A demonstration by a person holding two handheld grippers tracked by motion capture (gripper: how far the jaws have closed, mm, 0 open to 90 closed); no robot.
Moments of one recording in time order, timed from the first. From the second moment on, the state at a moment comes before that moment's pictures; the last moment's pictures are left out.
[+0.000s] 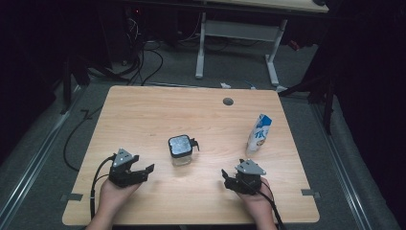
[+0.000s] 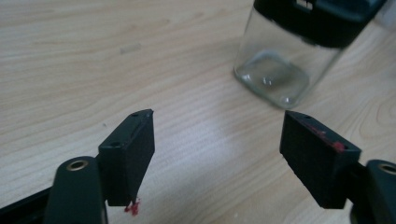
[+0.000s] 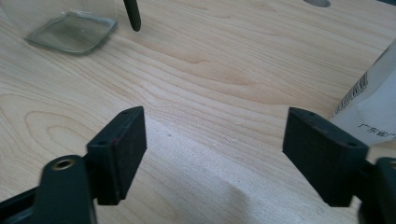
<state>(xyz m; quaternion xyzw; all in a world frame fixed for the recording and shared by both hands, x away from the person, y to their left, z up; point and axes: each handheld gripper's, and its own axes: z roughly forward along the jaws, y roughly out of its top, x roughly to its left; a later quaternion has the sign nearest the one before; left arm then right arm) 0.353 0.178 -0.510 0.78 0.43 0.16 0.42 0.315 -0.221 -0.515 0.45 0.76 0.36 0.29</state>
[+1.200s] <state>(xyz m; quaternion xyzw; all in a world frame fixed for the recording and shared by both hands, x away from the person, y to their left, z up) 0.348 0.146 -0.525 0.78 0.41 0.18 0.44 0.314 -0.260 -0.515 0.44 0.75 0.42 0.25</state>
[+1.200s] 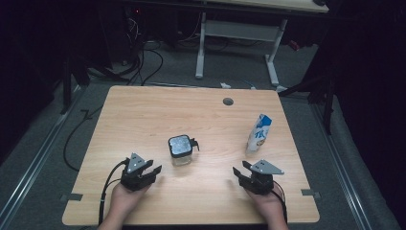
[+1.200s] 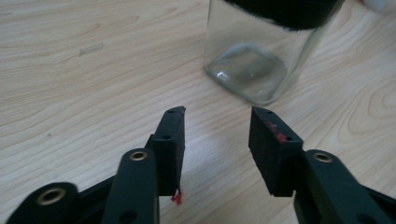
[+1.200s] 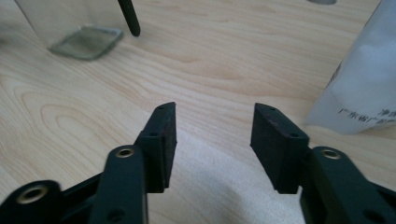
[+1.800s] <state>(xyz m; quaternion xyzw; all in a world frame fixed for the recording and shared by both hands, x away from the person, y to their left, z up) 0.365 0.118 -0.516 0.77 0.41 0.19 0.45 0.305 -0.255 -0.516 0.43 0.76 0.42 0.25</state>
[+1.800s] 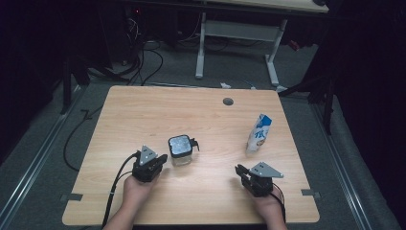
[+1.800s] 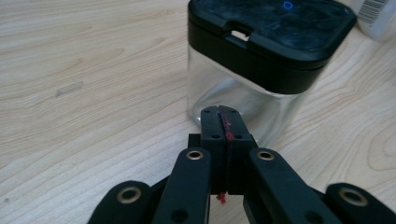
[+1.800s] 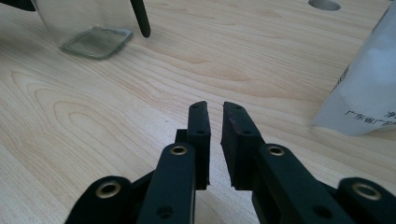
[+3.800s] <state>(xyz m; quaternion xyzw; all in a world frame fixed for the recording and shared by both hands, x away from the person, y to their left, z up) 0.405 0.105 -0.505 0.77 0.40 0.21 0.46 0.303 -0.259 -0.517 0.45 0.75 0.41 0.27</state>
